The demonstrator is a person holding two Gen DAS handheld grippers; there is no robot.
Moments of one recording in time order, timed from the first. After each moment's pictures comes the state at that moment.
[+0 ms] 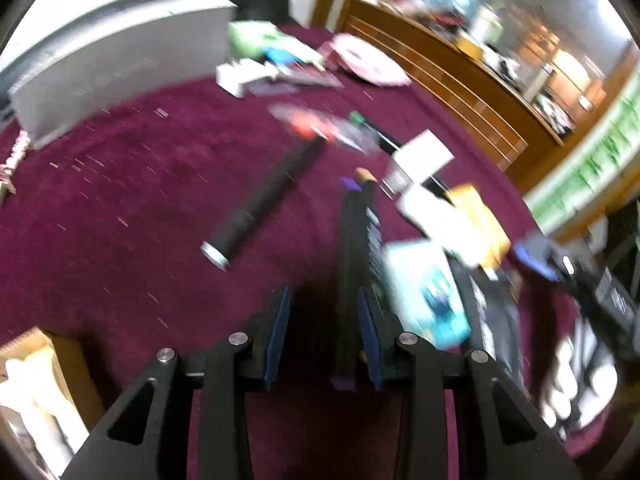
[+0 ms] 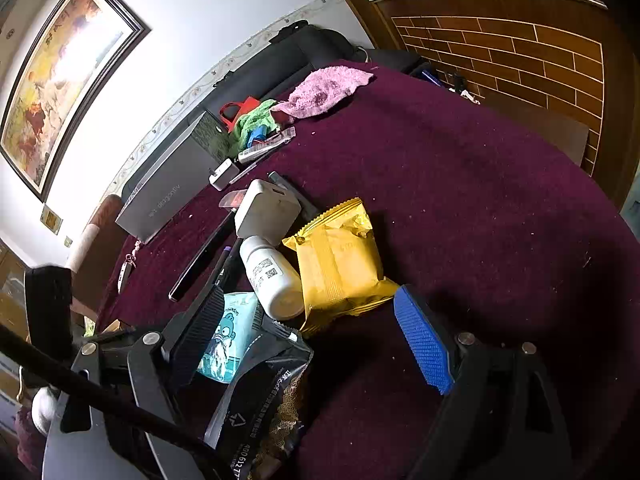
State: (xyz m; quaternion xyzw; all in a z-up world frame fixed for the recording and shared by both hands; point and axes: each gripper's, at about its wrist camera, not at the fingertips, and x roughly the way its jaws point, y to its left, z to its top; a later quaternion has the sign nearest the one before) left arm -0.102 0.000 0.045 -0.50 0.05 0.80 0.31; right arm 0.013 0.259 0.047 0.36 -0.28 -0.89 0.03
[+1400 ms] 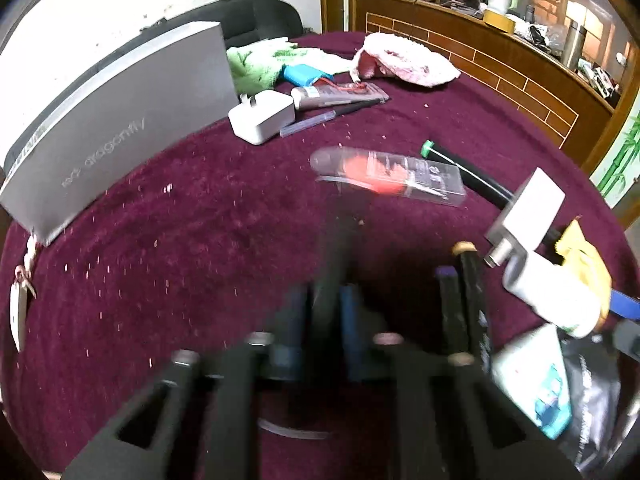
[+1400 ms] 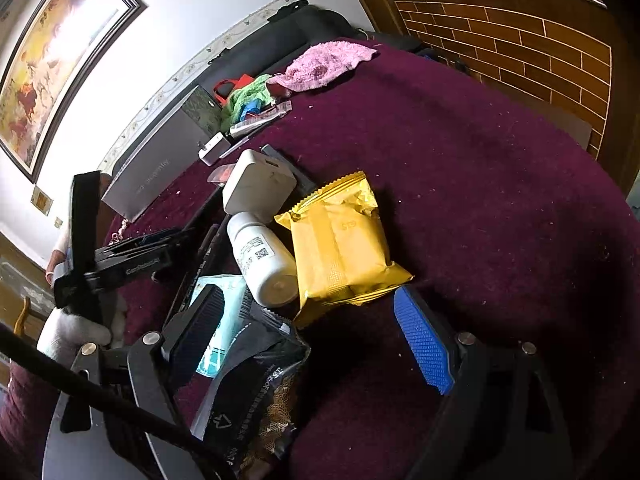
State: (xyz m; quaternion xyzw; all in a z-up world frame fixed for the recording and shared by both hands) left arm -0.151 0.043 0.016 -0.47 0.16 0.83 0.26; right arm 0.004 0.249 0.037 0.40 -0.26 -0.88 0.03
